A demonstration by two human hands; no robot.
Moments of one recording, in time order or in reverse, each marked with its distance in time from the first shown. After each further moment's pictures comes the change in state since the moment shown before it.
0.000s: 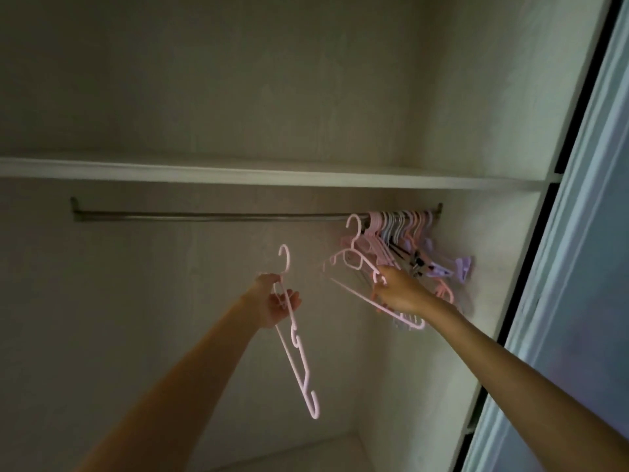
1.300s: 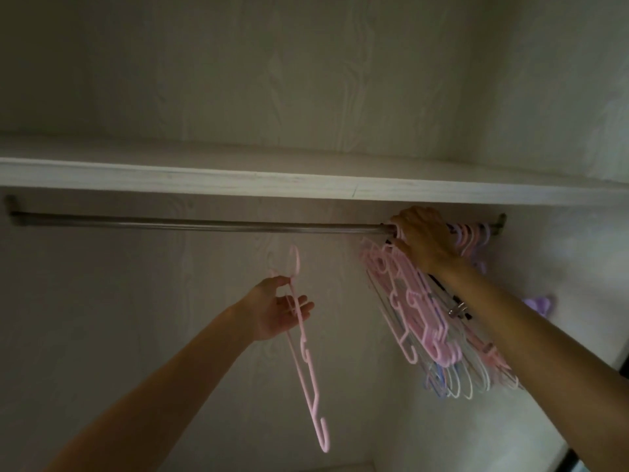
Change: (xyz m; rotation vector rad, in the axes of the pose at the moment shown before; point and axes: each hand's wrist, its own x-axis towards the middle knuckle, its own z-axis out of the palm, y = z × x) left_hand 0.109 0.041 0.020 0.003 -0.009 0.040; right_hand 0.240 0.062 -0.031 -0.609 0.452 -0.509
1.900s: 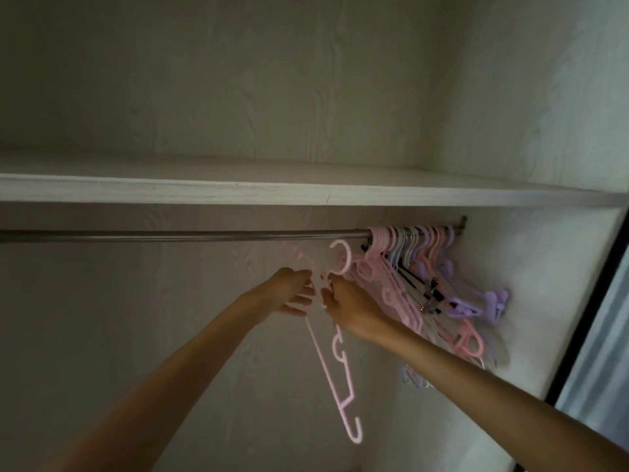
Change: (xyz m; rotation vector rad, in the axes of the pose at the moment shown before) left_hand -0.014 0.005 0.061 0.778 0.063 0.231; right_hand -0.069 -0.137 -0.045 0.606 -0.377 0.225
